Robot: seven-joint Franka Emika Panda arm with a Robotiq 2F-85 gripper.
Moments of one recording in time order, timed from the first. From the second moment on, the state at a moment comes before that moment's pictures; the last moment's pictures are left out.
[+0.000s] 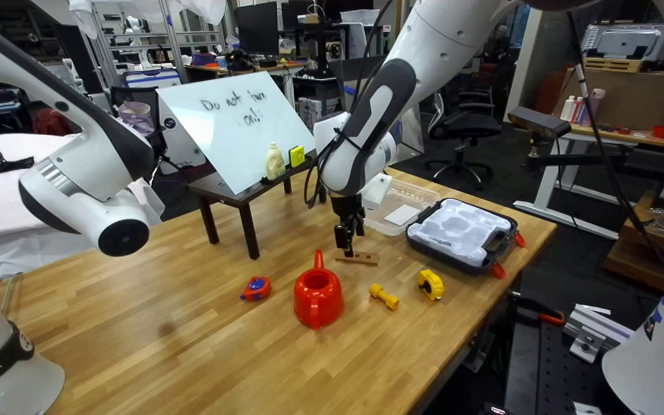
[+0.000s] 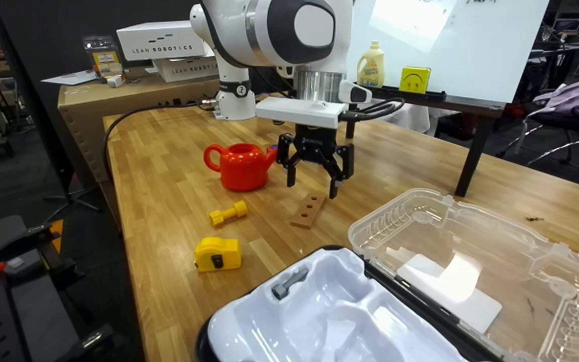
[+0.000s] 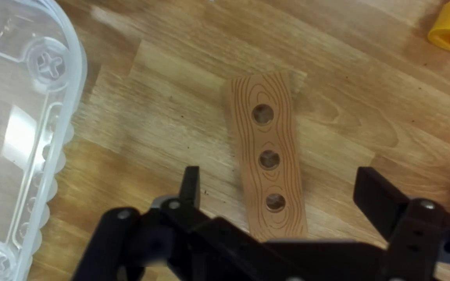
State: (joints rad) arm -0.09 0.65 -0.08 -1.94 -0.07 2.46 -0.31
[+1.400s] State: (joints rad) arm -0.18 0.76 0.00 -1.81 -0.07 2.37 -0.41
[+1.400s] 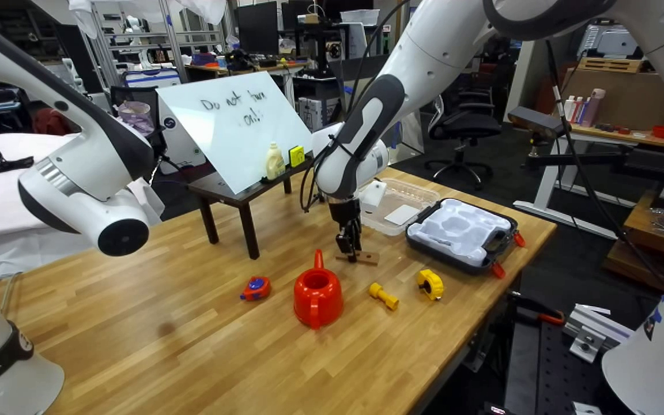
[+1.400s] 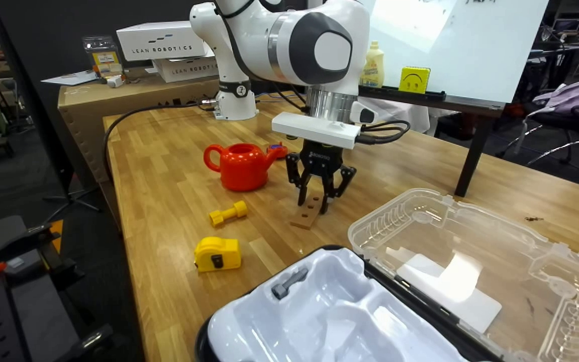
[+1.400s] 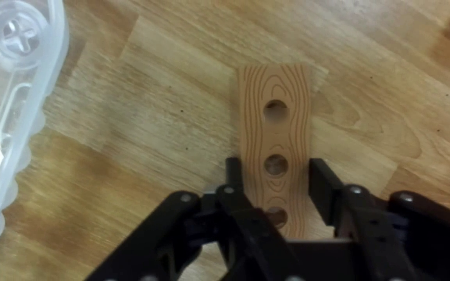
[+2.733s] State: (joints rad) arm -0.26 0.75 -0.03 -1.76 -0.05 2.34 -0.39
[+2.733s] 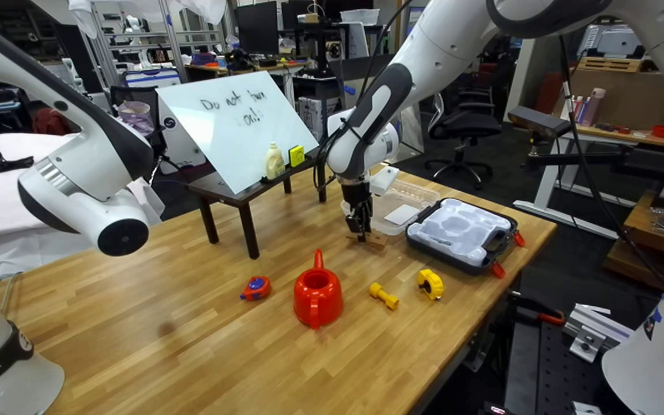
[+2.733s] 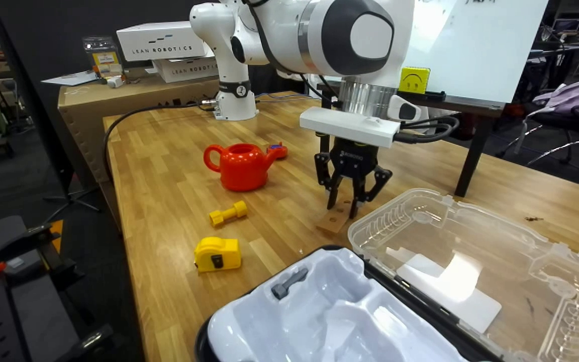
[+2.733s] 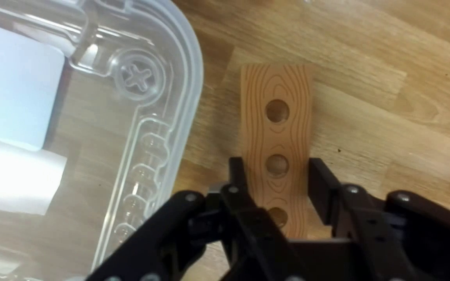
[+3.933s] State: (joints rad) arm -0.26 0.65 -0.09 -1.81 -0.05 2.33 -0.28
